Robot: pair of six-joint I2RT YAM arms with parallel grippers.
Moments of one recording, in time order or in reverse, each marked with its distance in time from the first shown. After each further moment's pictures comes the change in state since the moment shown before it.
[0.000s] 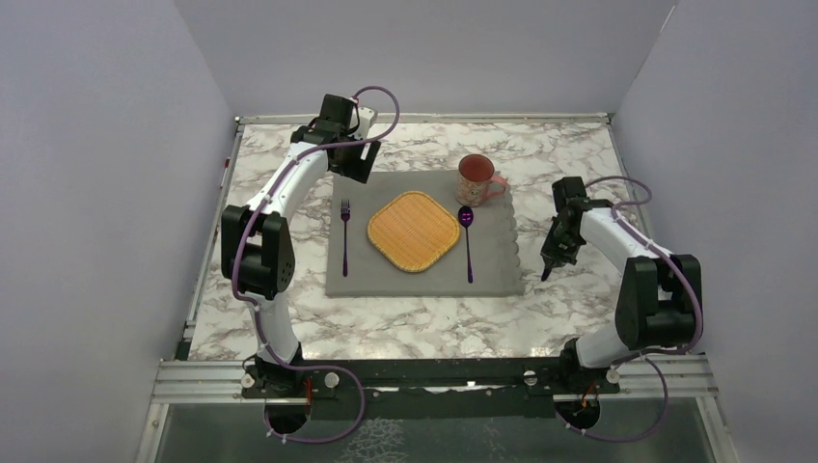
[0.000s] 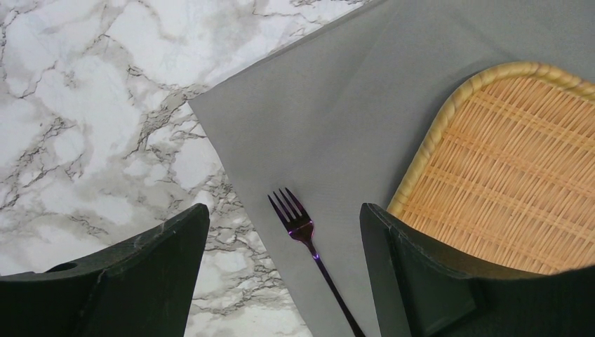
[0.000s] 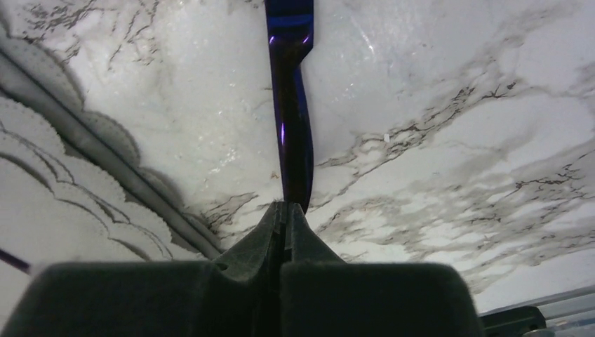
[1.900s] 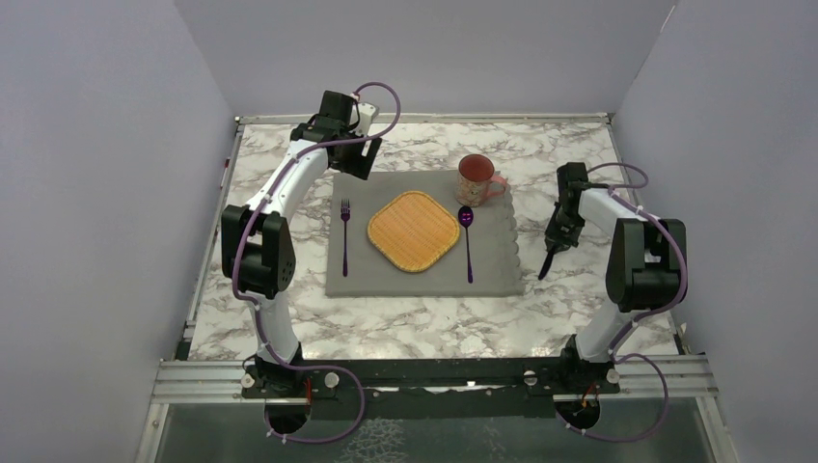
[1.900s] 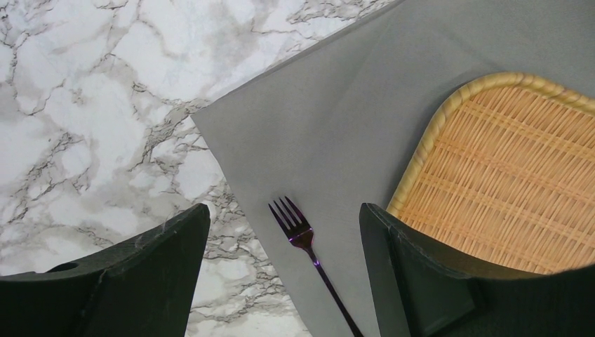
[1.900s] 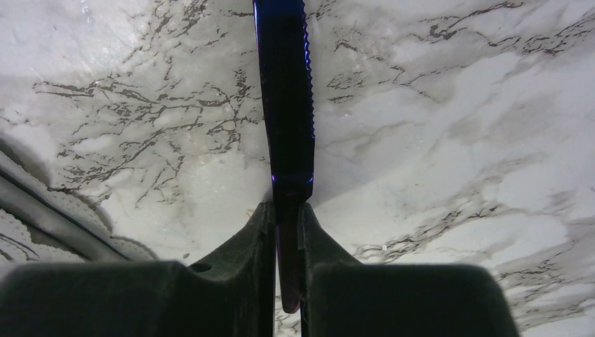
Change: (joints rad) left arm 0.000 0.007 0.034 0.000 0.019 0.012; right arm -0.074 0.235 0.157 0.087 0.015 -0.072
